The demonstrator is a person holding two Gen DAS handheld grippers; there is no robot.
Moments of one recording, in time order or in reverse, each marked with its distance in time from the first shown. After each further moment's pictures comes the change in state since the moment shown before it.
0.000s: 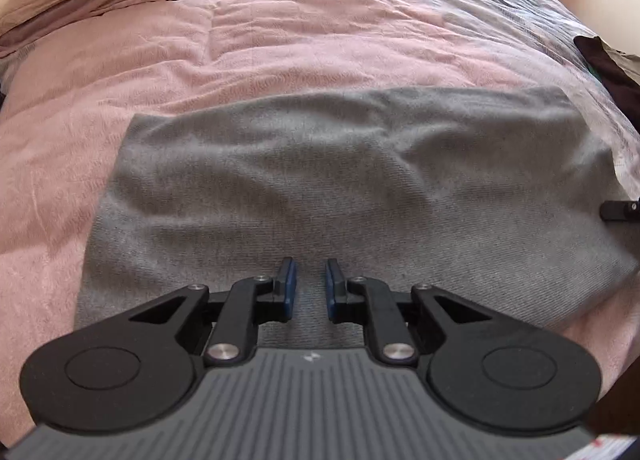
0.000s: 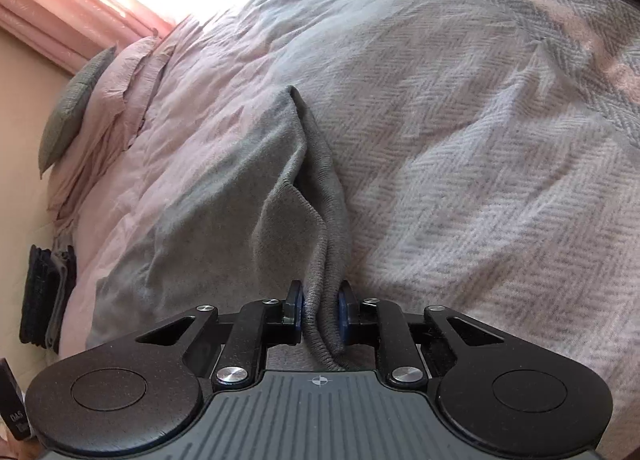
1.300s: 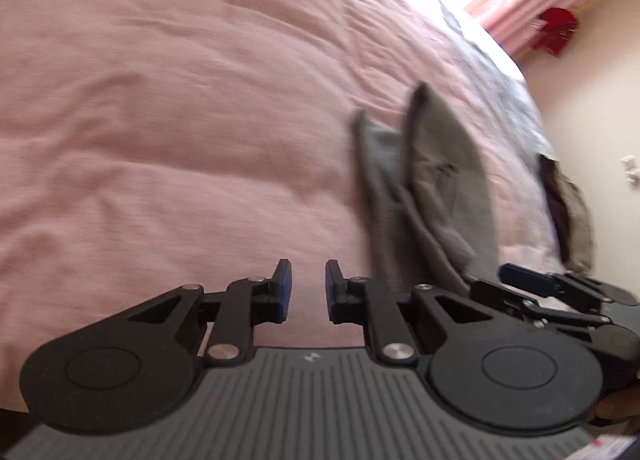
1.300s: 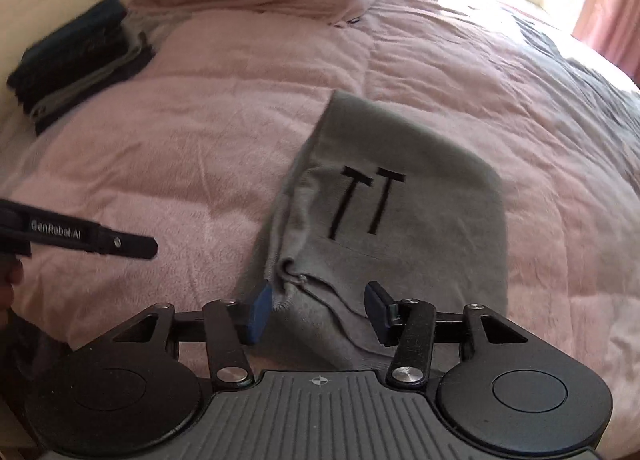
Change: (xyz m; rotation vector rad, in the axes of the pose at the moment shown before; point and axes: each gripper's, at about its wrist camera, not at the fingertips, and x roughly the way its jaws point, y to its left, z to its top) left arm -0.076 0.280 -0.041 -0.385 0.081 -0.424; right arm 0.068 0.354 -0.195 -0.653 -0.042 -0.192
